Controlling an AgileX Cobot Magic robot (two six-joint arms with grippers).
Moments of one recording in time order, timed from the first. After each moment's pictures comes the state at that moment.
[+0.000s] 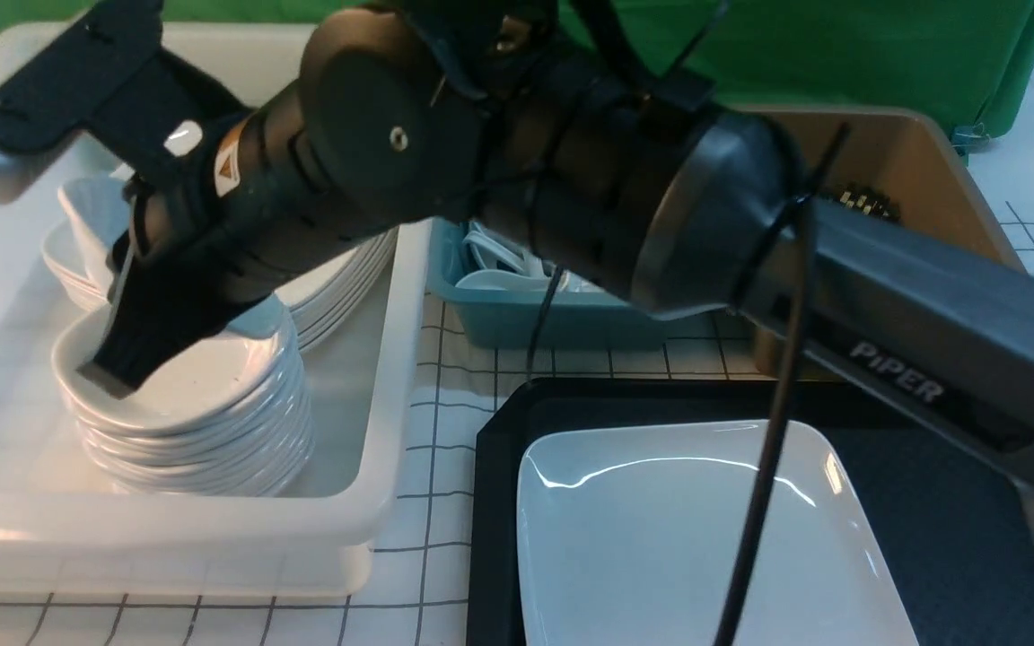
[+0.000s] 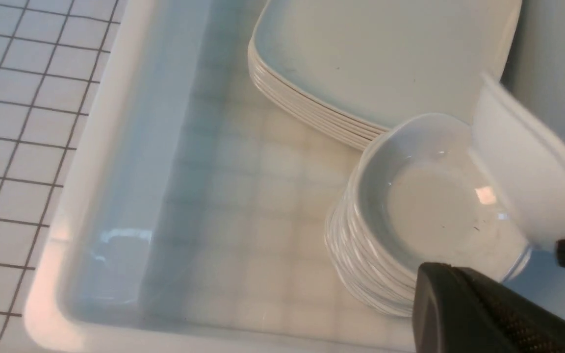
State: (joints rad) right arm 1.01 2.13 -2.12 0.23 0.76 -0.43; left arm 0.28 0.94 -1.22 -0.17 1.15 0.08
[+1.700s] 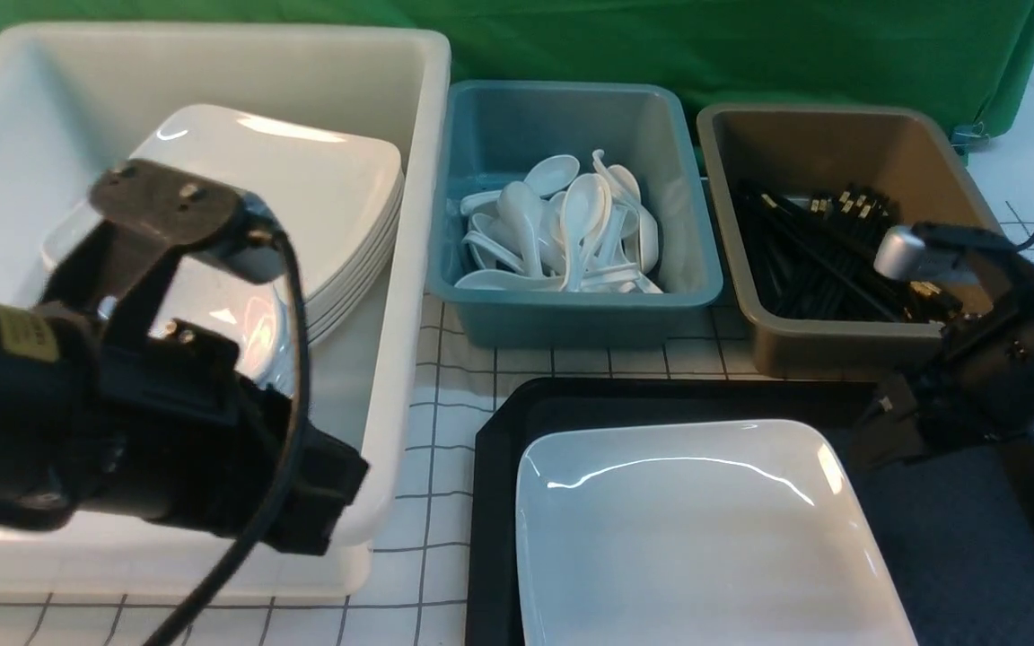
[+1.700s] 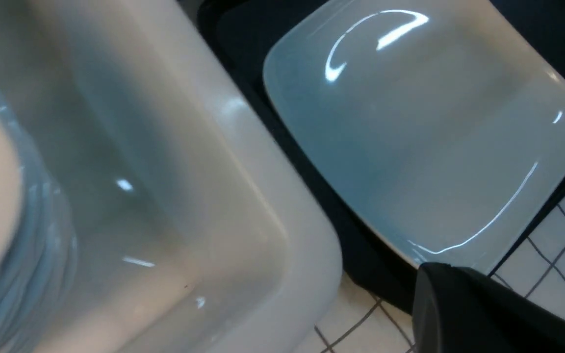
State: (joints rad) right arm 0.07 1.68 -1.08 0.52 0.92 -0.59; left arm -0.43 1.09 -0.90 -0.45 0.85 0.33
